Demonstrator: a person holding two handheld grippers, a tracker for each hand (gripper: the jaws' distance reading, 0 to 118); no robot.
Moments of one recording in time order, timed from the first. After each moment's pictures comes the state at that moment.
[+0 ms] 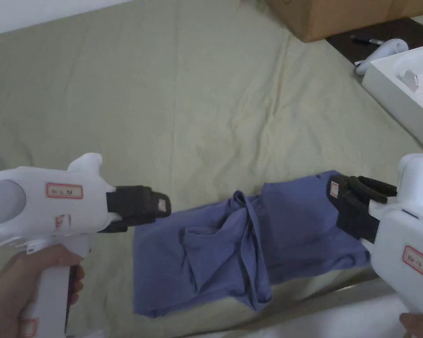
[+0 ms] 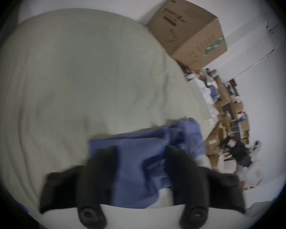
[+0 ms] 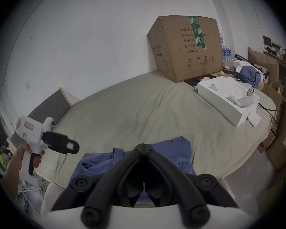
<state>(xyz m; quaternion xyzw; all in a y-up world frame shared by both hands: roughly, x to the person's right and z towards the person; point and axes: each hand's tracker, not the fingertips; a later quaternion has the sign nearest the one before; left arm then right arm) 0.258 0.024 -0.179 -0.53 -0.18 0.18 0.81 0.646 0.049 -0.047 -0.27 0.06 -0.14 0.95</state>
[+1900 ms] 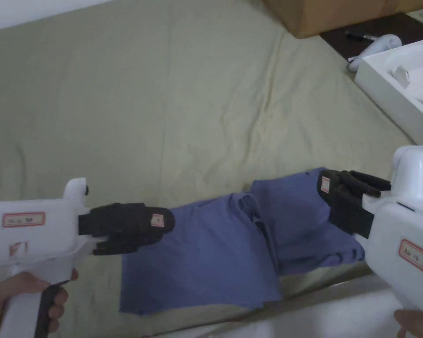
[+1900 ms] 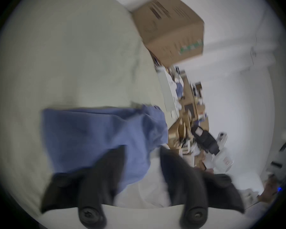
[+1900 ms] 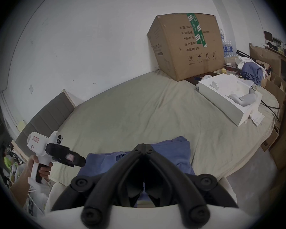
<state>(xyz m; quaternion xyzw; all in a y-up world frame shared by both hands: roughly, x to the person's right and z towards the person) 0.222 -0.012 -0.167 -0.51 -0.32 0.38 0.70 0.658 0.054 -0.047 -0.27 0.08 -0.15 0.95</state>
